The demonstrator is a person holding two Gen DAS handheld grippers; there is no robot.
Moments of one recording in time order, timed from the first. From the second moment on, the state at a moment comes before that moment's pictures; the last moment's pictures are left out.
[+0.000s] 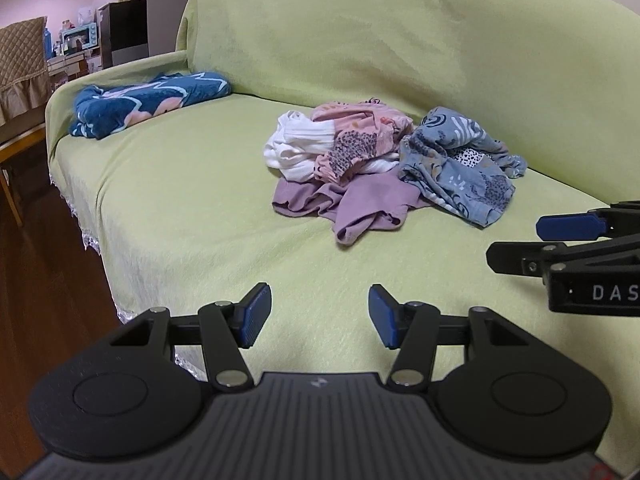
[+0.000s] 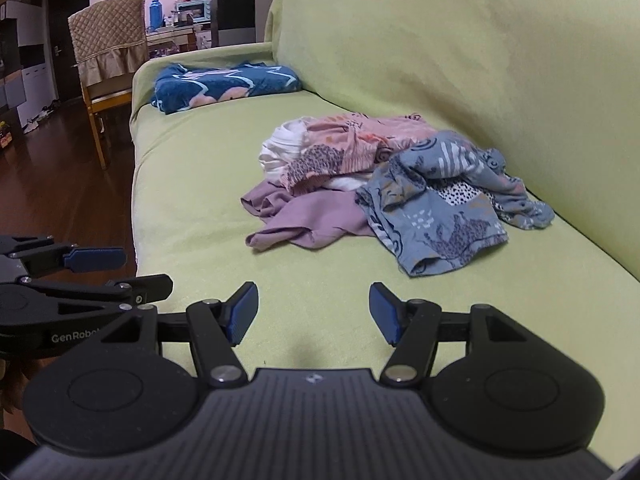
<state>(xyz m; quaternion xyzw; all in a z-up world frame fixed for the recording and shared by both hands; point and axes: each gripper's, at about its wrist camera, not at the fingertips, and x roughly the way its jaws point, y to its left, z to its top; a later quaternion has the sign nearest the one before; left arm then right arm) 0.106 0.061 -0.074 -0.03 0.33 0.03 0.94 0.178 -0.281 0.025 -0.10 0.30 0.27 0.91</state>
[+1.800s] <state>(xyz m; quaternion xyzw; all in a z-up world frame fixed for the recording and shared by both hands) 0.172 0.081 -0.135 0.10 0.29 -0.04 0.95 0.268 -0.182 -0.032 -0.44 0.13 0.33 0.82</state>
